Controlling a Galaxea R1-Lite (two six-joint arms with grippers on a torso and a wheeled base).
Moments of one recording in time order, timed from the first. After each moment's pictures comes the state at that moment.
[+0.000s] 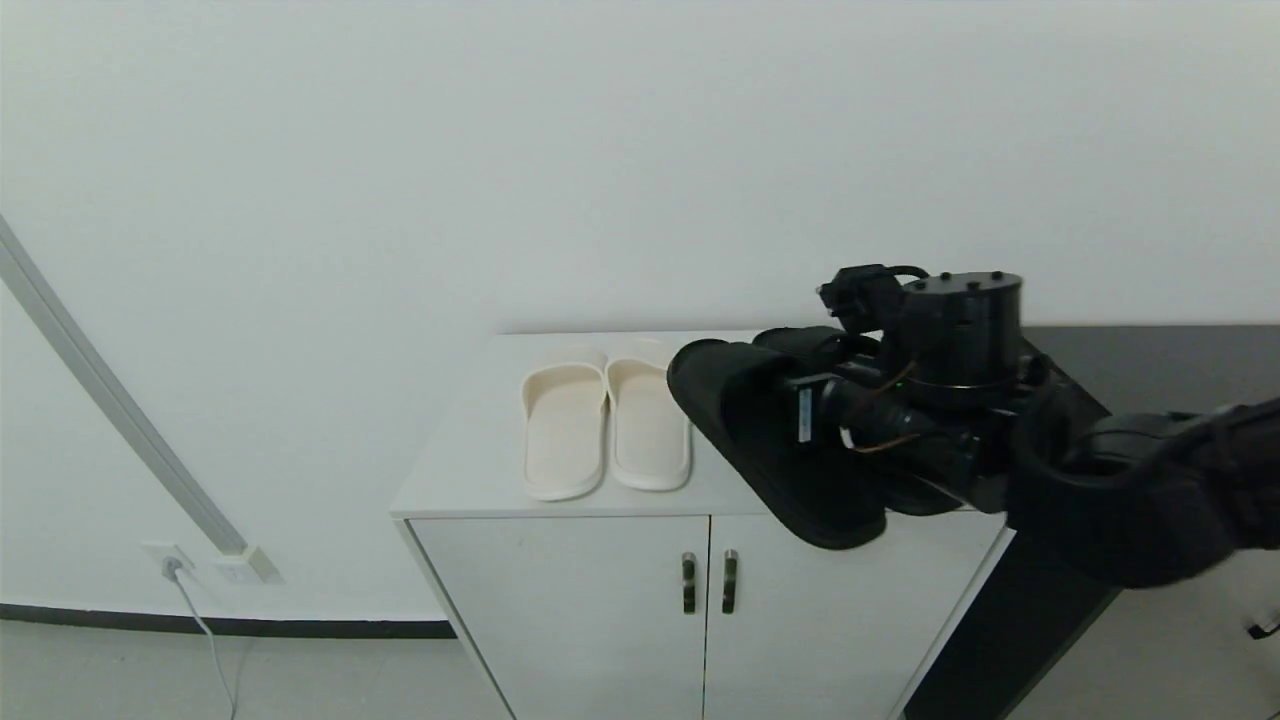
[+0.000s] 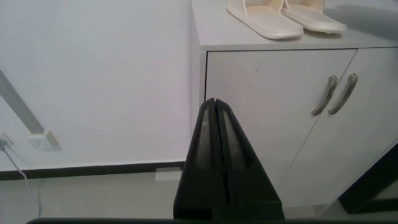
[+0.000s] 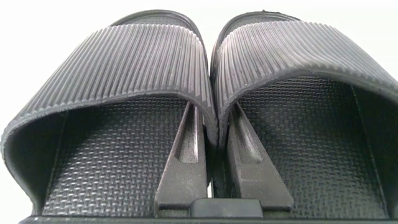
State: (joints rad) left arm 0.00 0.00 0.00 0.00 -0.02 0.00; right arm 0.68 1.81 -1.05 -0.56 -0.23 0.10
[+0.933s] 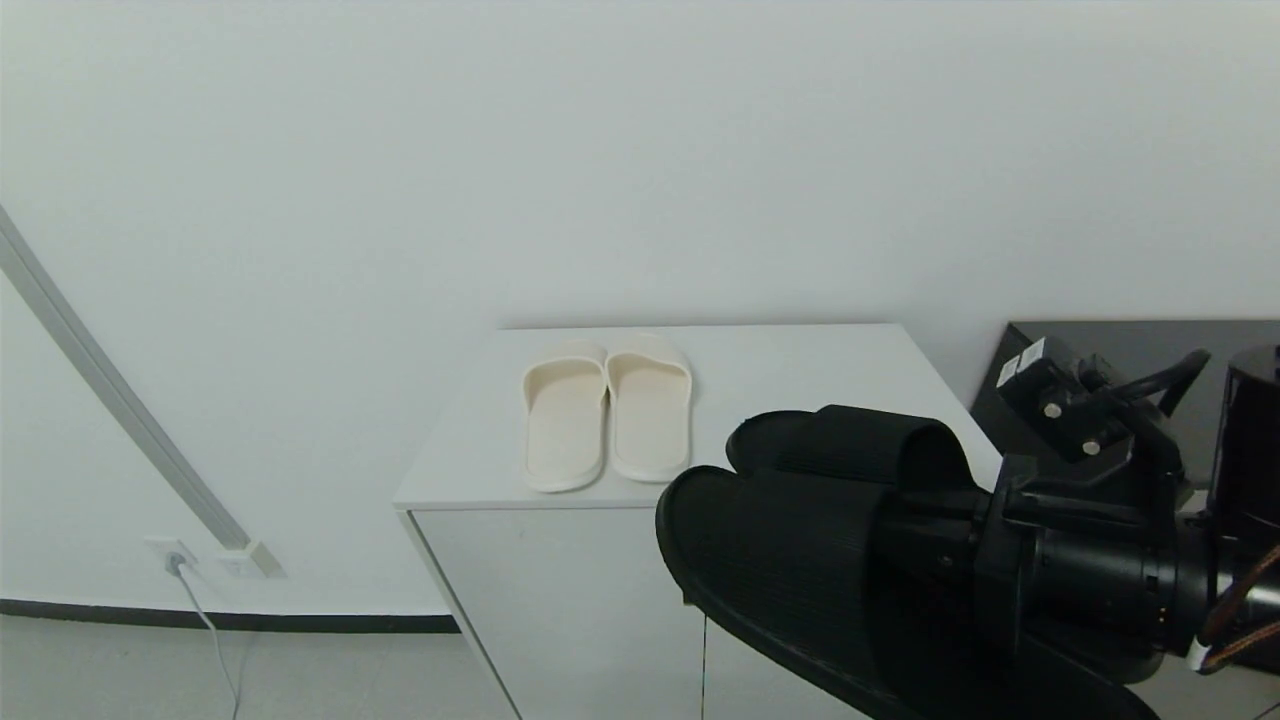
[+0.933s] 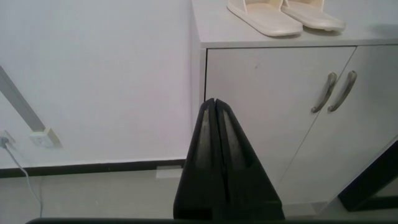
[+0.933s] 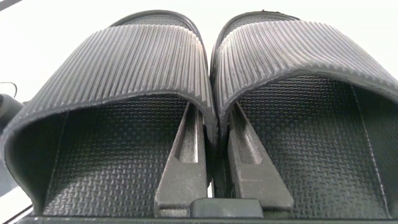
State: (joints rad) left arm 0.00 0.00 0.00 0.00 -0.02 0.00; right arm 0.75 1.38 -0.63 -0.52 0.19 0.01
